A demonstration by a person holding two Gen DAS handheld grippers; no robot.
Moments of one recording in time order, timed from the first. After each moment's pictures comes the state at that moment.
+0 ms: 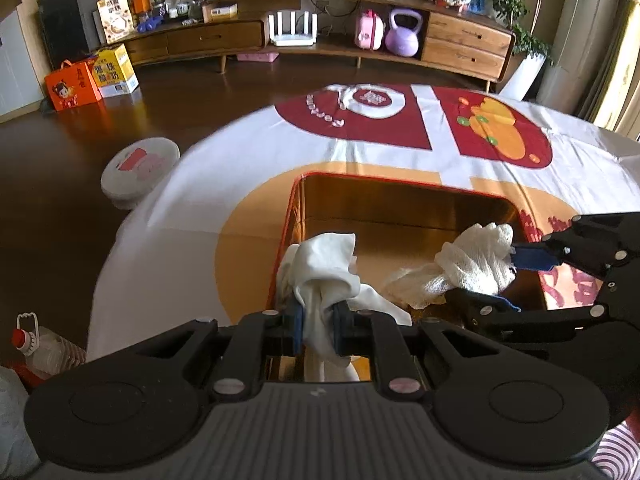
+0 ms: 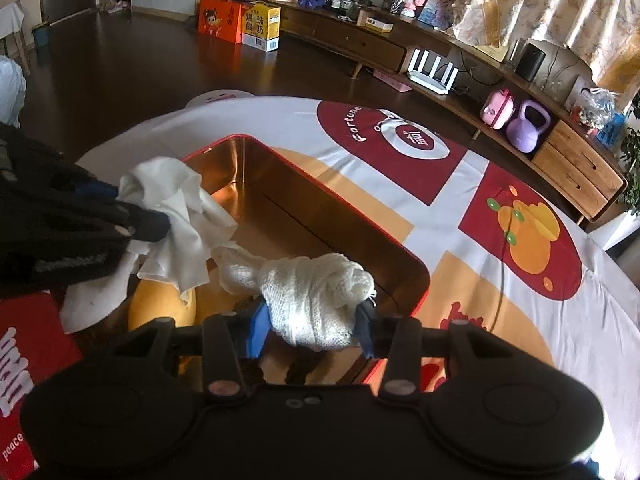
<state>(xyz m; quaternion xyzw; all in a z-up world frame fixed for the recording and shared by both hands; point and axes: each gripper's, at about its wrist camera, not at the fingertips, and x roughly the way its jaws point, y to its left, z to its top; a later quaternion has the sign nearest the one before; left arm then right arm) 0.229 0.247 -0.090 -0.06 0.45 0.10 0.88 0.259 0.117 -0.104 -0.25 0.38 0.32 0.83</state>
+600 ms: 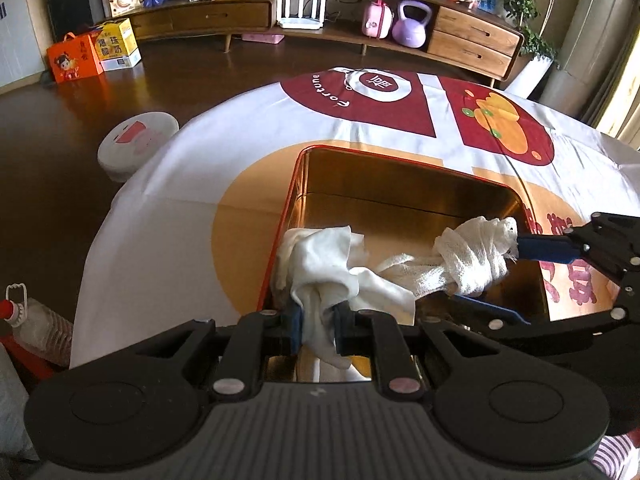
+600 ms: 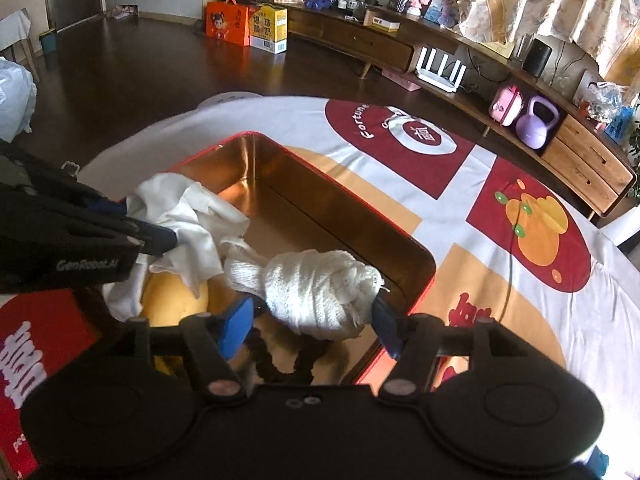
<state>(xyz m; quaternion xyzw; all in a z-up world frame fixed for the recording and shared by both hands) 0.219 0.251 -0.095 -0.09 0.47 0.10 0.87 0.252 0.106 -0.099 -0.24 0.38 0.34 0.83</state>
